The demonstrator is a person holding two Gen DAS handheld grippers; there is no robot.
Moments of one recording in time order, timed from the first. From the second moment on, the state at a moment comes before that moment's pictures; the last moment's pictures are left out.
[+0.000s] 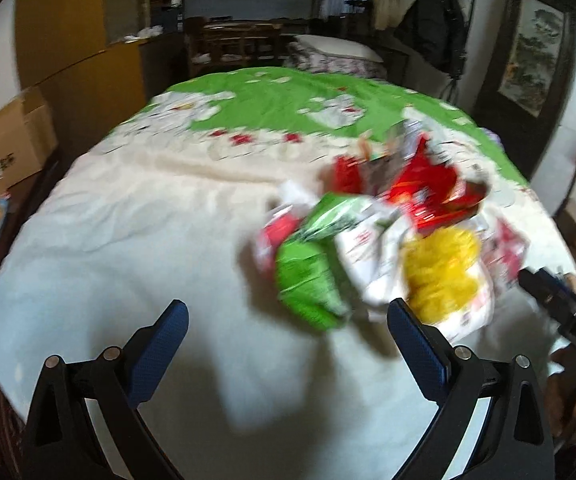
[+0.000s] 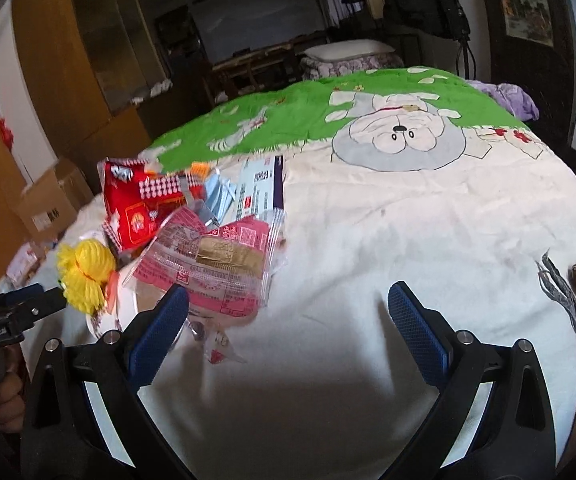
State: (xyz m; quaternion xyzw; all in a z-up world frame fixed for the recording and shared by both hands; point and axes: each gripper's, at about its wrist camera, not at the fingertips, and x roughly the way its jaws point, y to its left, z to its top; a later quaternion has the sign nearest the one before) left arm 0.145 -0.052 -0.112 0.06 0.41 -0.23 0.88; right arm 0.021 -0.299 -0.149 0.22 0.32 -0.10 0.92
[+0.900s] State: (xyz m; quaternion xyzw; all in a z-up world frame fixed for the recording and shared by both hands) left arm 0.168 -0.051 -0.116 0.08 0.40 -0.20 0.89; right arm 0.018 -0.300 -0.150 0.23 0.31 -0.10 0.92
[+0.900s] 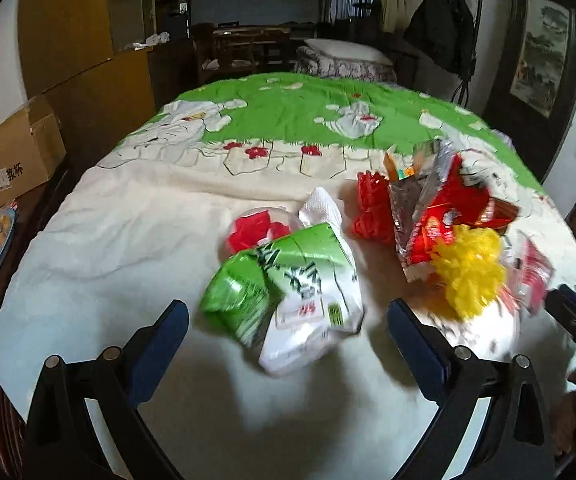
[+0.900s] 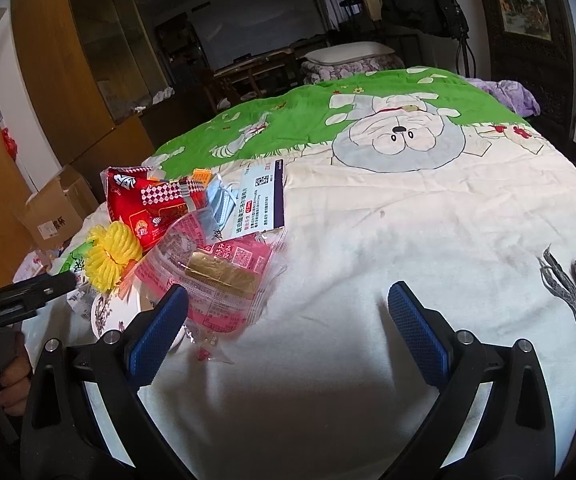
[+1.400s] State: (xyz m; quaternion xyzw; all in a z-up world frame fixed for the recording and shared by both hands) left arm 0.168 -0.026 -0.107 0.03 0.38 -0.19 0.90; right arm 0.019 -0.306 -0.155 0.25 0.31 -0.09 0.91
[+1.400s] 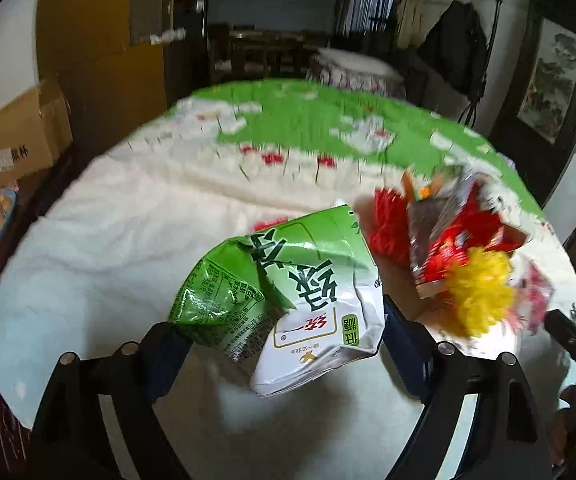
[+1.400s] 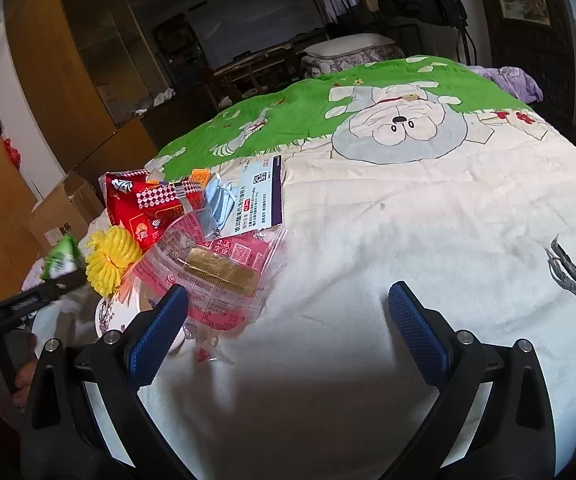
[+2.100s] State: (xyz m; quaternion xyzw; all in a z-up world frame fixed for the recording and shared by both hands) left arm 0.116 0.064 -0.077 0.02 0.38 -0.13 0.92; right arm 0.045 -0.296 -0.156 0.28 0.32 -0.01 0.90
